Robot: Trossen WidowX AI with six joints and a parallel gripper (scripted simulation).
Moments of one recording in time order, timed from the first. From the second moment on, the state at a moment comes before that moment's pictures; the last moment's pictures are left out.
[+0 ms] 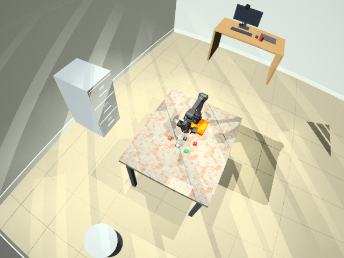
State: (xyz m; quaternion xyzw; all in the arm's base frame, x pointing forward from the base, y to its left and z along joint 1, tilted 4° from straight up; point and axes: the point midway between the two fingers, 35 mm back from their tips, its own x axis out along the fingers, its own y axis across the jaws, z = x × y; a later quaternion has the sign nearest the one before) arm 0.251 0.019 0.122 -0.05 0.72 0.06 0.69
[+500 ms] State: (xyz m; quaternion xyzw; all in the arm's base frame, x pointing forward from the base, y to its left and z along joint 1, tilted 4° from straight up) arm 0.249 0.023 0.122 -0.05 0.72 0.06 0.69
